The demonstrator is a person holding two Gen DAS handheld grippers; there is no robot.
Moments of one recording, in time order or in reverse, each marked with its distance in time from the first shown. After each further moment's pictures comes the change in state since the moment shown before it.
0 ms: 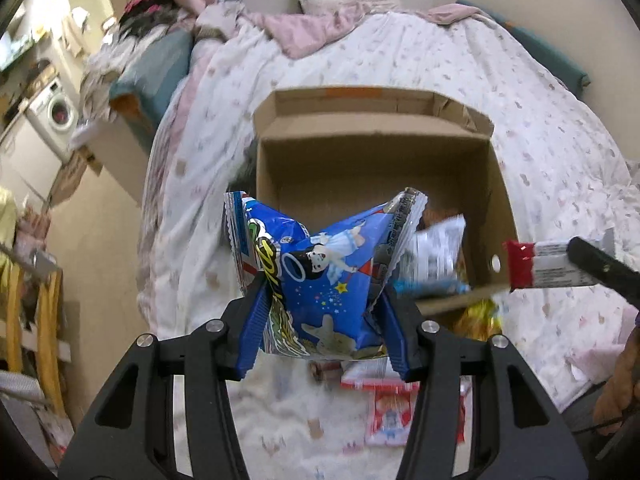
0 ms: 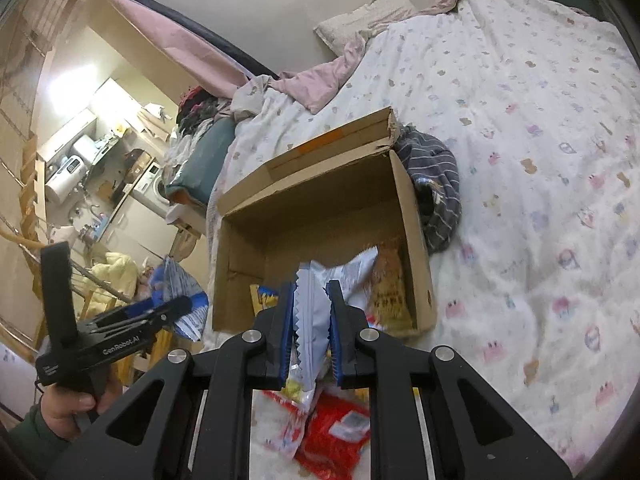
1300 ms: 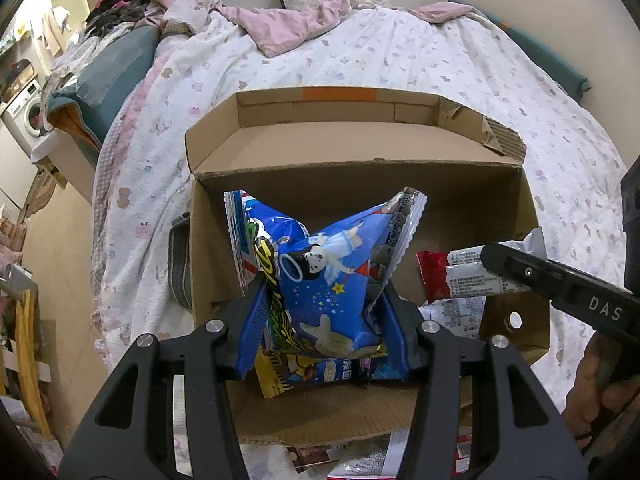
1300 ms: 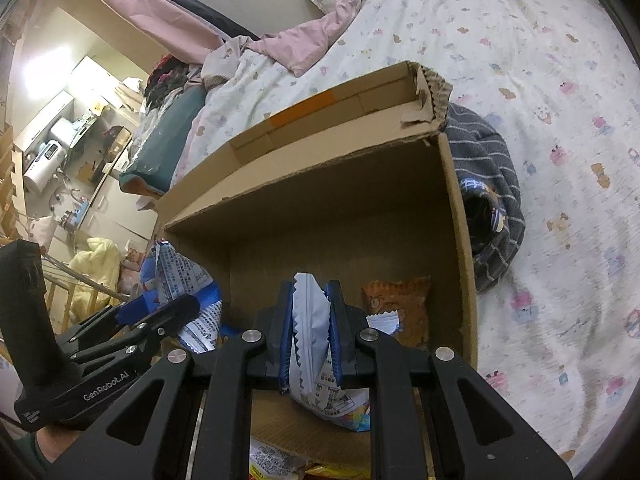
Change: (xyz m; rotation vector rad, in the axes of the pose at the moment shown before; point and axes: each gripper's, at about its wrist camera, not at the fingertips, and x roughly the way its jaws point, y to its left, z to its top) left arm 0.082 -0.010 0.042 0.002 0.009 -0.077; right arm 0.129 -0.013 0.046 0.015 0.138 -0.042
